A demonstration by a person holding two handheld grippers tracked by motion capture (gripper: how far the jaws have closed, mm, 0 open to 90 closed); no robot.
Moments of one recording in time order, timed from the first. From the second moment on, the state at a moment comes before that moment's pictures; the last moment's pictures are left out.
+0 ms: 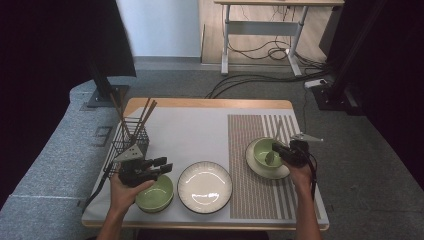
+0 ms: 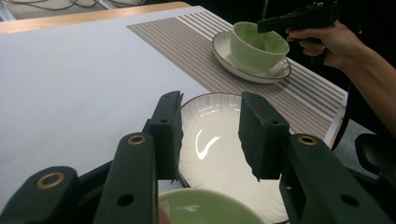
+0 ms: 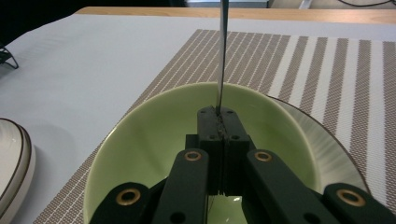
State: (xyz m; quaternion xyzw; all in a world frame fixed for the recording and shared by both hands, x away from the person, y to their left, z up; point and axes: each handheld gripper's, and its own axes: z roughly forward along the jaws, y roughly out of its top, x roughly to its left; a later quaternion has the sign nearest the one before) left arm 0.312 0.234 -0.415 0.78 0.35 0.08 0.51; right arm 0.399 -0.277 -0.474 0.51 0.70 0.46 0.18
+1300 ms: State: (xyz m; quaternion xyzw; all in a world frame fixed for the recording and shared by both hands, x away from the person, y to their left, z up) left arm 0.313 0.234 -0.416 0.78 0.35 0.08 0.51; right arm 0.399 -0.291 -0.483 0.56 0.67 0.44 0.21
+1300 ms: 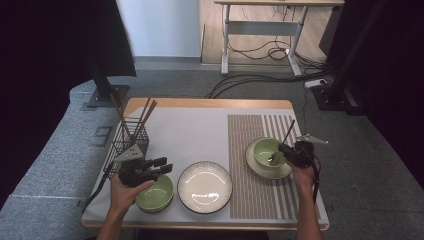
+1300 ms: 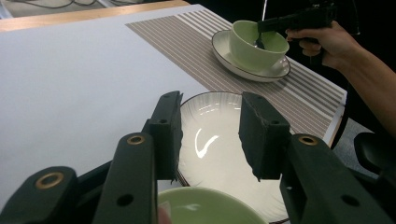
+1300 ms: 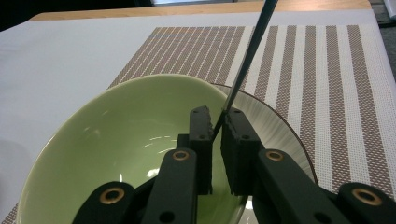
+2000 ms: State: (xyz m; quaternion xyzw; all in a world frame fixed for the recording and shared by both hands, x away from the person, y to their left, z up) left arm 0.312 0.236 -0.415 0.78 0.35 0.08 0.52; right arm 0.396 -0.298 -0.477 0.57 0.66 0.44 0.21
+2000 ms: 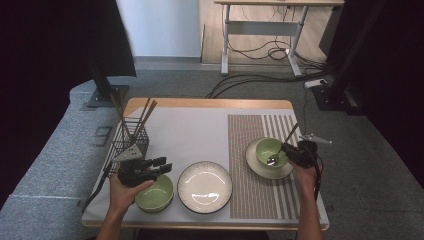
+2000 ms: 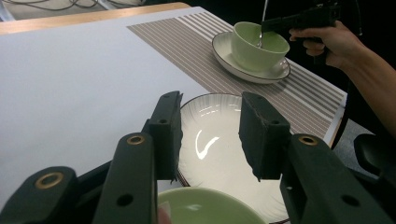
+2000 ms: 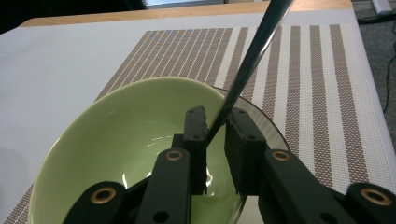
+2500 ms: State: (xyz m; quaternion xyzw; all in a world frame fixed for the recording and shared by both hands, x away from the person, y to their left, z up) left arm 0.312 0.237 -0.414 0.78 0.35 0.08 0.52; right arm 0.396 -0.304 -0.476 0.57 0.65 0.46 0.20
